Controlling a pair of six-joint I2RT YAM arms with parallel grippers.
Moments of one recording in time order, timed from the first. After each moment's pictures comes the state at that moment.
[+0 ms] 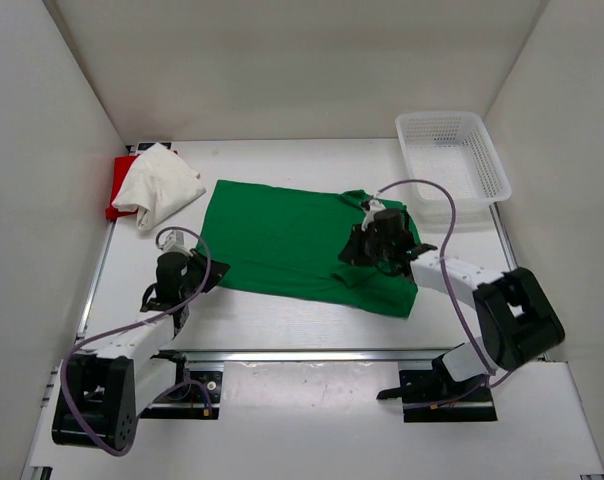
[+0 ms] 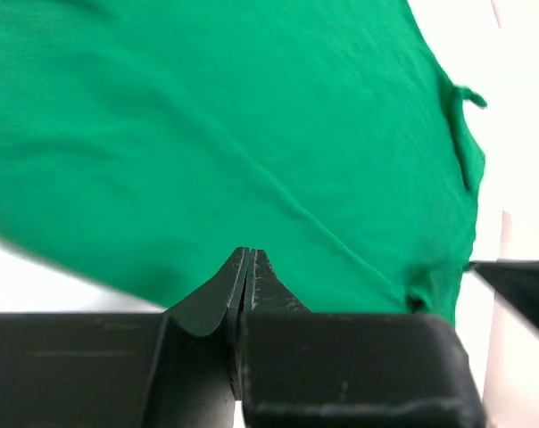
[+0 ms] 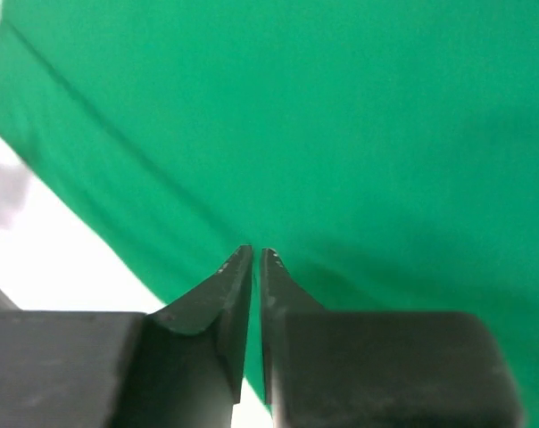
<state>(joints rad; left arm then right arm) -0.07 1.01 0.20 0.32 0.19 -0.82 0.45 1.52 0.79 0.09 -0.28 0.45</state>
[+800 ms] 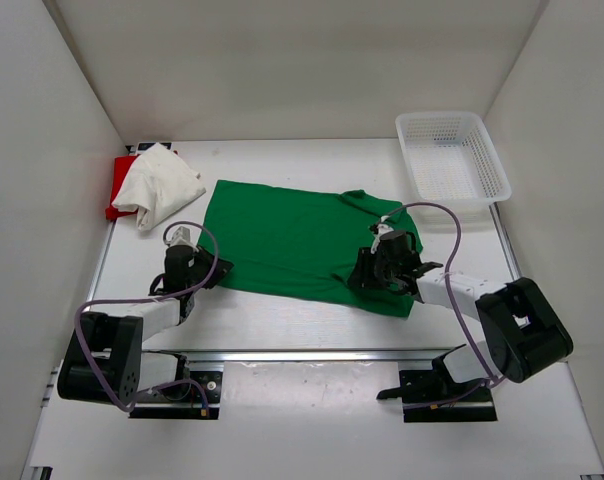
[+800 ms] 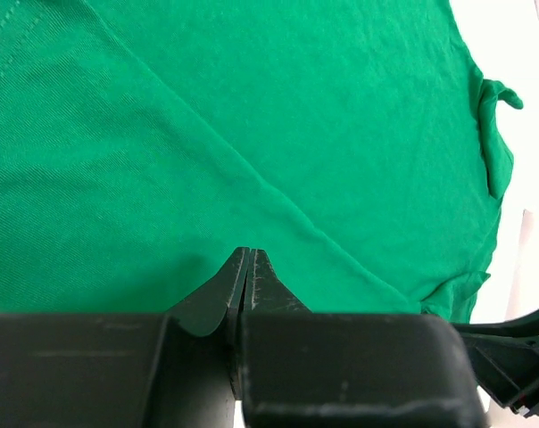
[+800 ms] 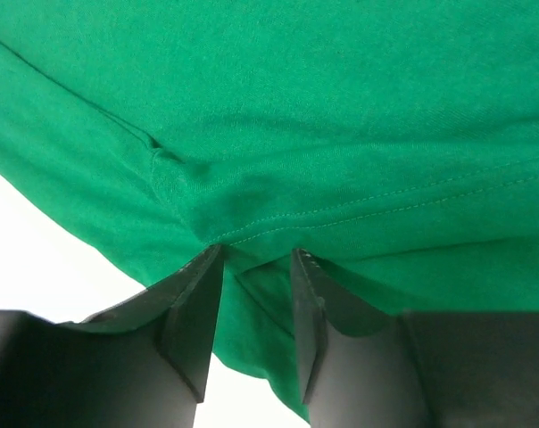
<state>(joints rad) -0.13 1.25 0.27 0.43 0.18 -0.83 0.45 1.40 0.53 0.06 -0.25 0.47</state>
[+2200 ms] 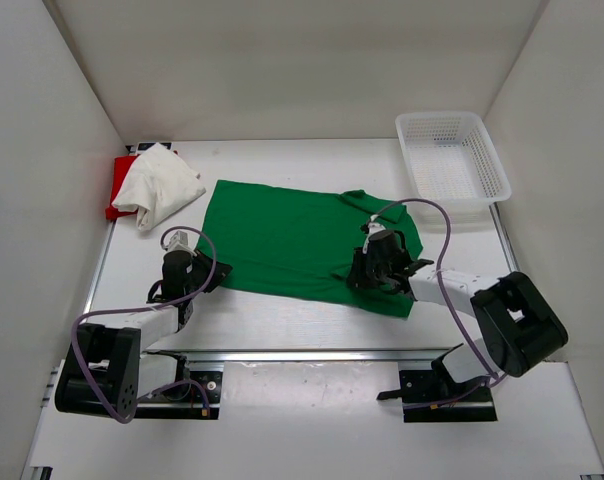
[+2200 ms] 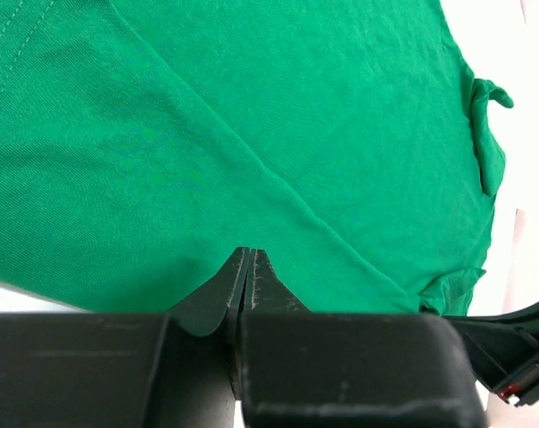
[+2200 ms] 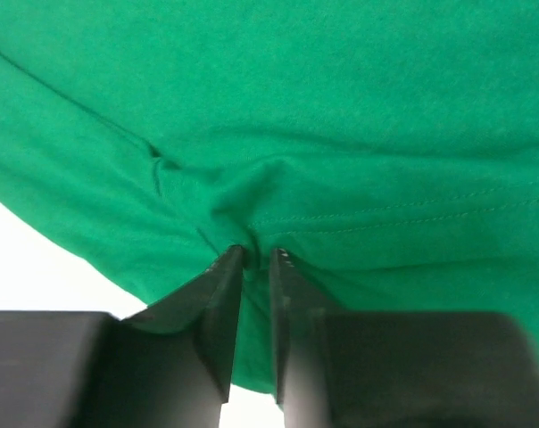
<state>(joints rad) -0.12 1.19 0.22 0.44 0.17 -0.84 0.53 1.42 0.57 0.04 -0.15 0.44</state>
